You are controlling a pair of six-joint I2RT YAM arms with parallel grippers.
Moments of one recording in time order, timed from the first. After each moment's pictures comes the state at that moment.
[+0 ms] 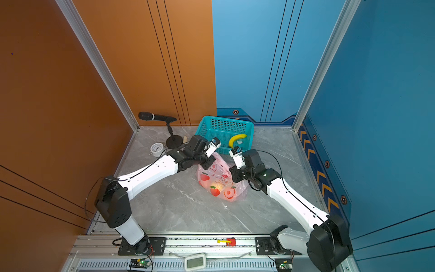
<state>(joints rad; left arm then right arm) -0.68 1.67 1.37 -0.45 -0.01 0.12 0.50 1.19 0.87 -0.39 -0.22 0.11</state>
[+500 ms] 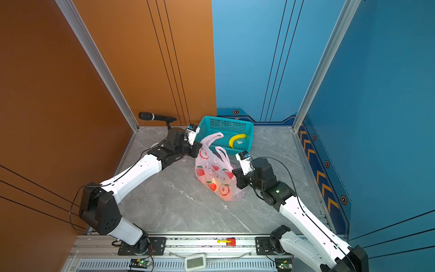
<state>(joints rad) -0.48 1.58 1.30 -0.28 0.15 -0.14 0.55 0.89 0.75 -0.35 -0.23 0.15</state>
